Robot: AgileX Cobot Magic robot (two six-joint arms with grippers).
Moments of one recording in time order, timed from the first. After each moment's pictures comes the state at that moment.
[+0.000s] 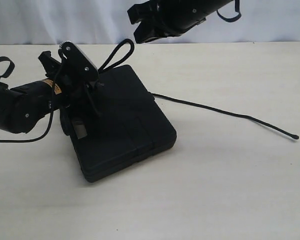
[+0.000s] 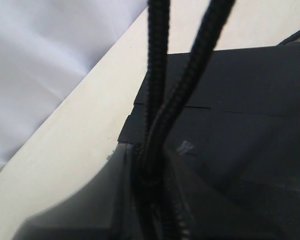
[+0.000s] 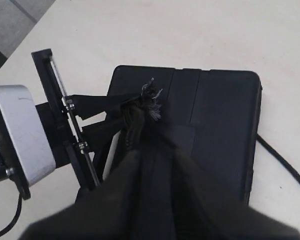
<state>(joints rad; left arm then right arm) -0.28 1.84 -0.75 -0.11 -0.53 0.69 0.39 1.84 -1.63 0.60 0.85 -0.39</state>
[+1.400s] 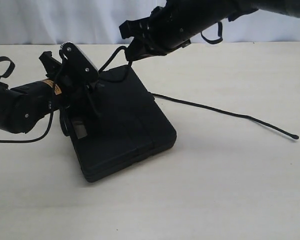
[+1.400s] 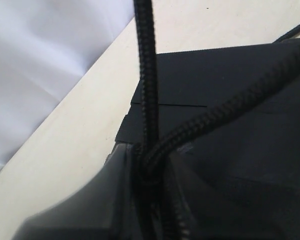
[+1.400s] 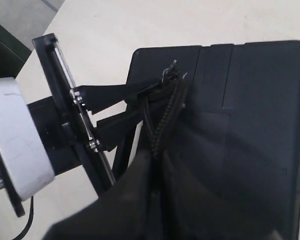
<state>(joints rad) -0.28 1.84 -0.75 -0.09 -0.53 0.69 0.39 1.93 -1.60 0.77 0.85 -0.46</state>
